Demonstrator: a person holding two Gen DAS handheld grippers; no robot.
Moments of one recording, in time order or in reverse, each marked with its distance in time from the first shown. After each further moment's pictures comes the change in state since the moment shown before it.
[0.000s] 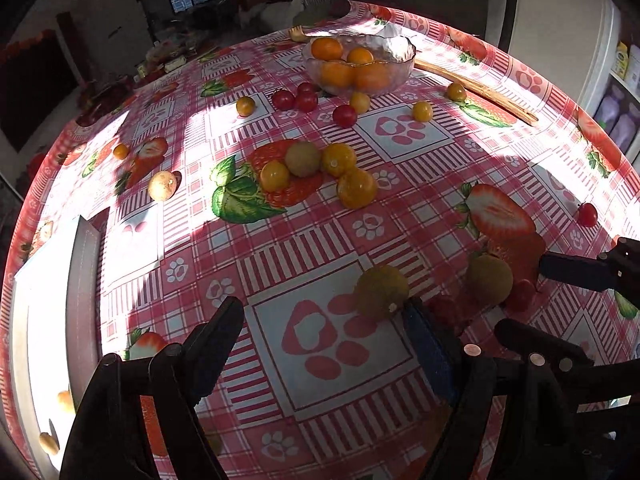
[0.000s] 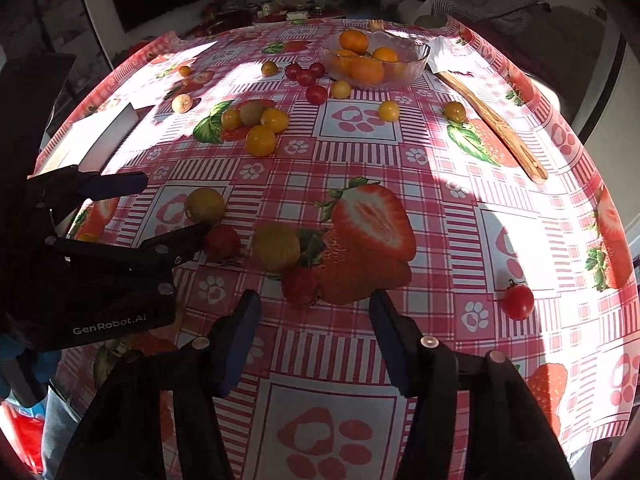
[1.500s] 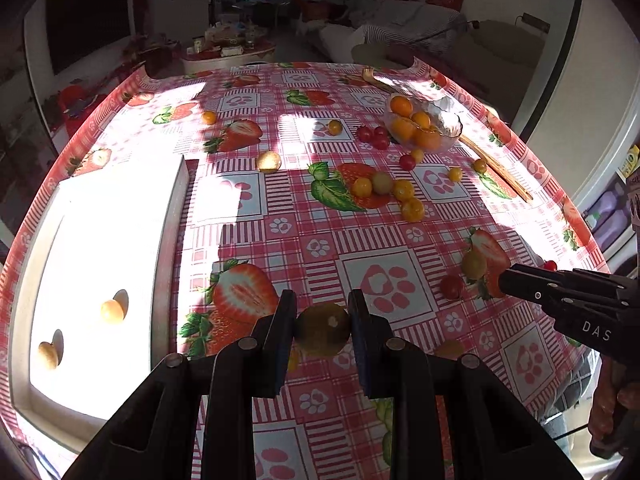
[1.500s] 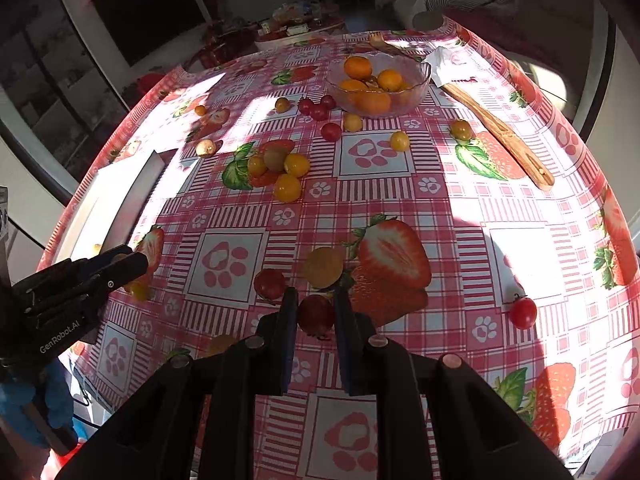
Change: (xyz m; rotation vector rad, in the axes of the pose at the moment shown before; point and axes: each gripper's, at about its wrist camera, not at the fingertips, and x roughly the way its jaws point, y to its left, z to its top) left arm -0.079 0.077 -0.049 -0.290 -0.103 -0.051; right arm -0.030 0.003 0.025 0.110 -0.023 0.141
